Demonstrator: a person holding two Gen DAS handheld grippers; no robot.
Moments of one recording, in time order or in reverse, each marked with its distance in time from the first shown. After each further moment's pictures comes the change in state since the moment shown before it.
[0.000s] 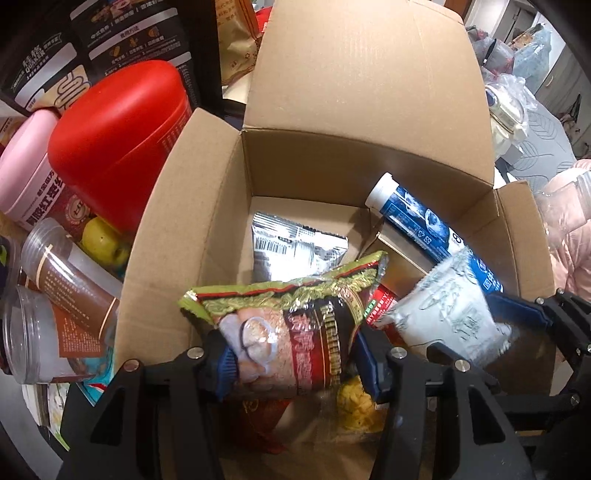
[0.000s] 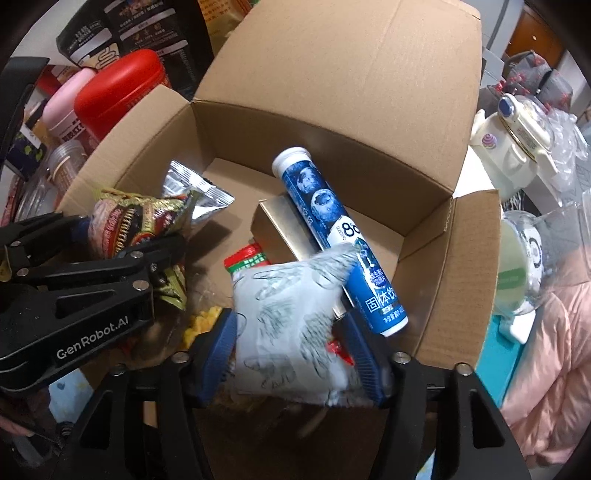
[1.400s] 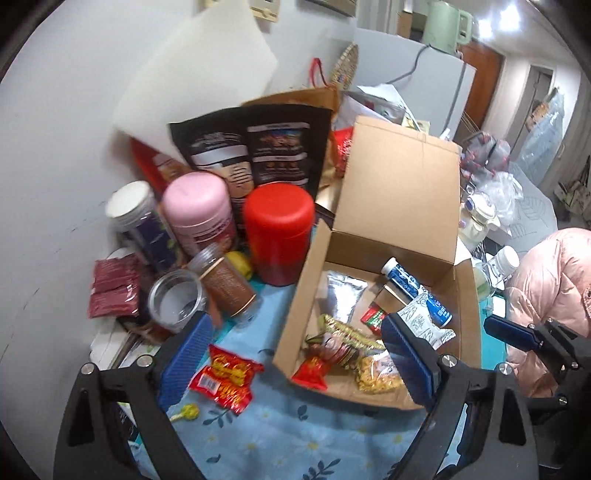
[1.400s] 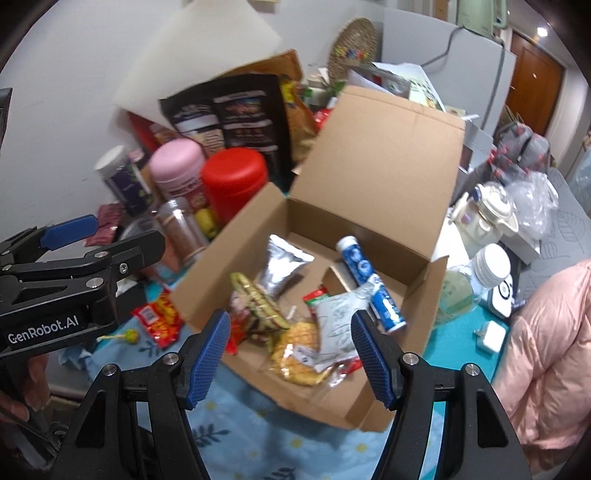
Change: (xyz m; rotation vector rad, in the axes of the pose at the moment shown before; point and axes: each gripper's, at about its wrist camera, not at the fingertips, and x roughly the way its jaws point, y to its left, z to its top) left arm -0.203 0.039 -0.061 -0.161 -0.310 0.129; right arm -0.157 0.056 -0.034 -0.061 -0.256 0.103
